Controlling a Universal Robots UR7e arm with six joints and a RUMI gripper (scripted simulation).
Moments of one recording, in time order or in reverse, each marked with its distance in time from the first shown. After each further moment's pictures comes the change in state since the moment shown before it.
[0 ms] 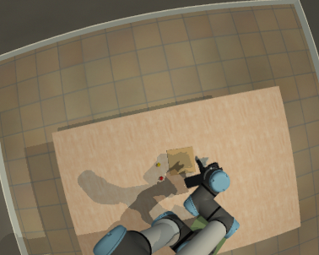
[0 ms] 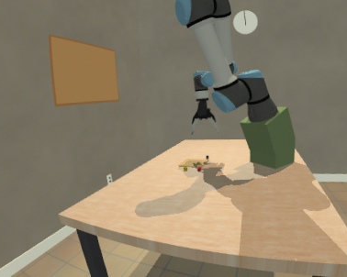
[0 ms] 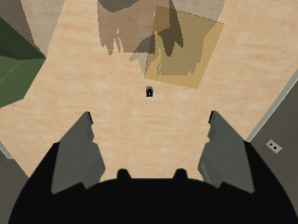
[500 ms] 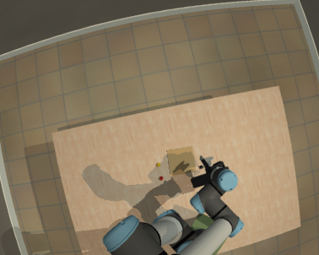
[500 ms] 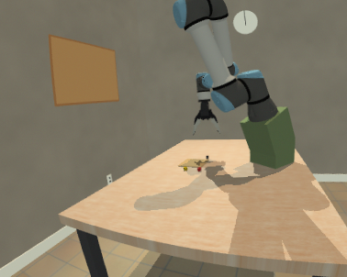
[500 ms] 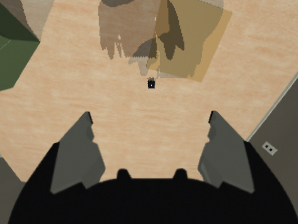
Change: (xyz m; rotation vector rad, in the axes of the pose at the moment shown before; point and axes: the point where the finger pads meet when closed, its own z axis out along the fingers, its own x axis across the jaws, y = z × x) arm -0.007 0.025 0.006 0.012 0.013 -0.038
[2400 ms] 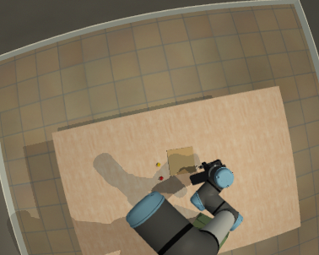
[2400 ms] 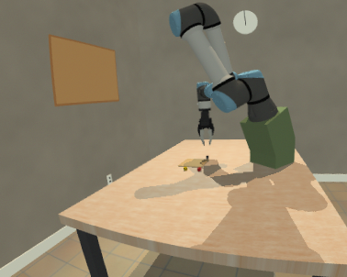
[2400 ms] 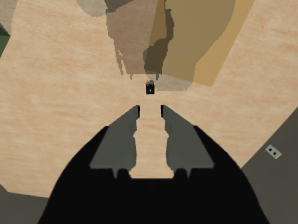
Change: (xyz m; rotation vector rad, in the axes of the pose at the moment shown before) arm 0.003 0.004 0.053 -0.006 0.003 -0.004
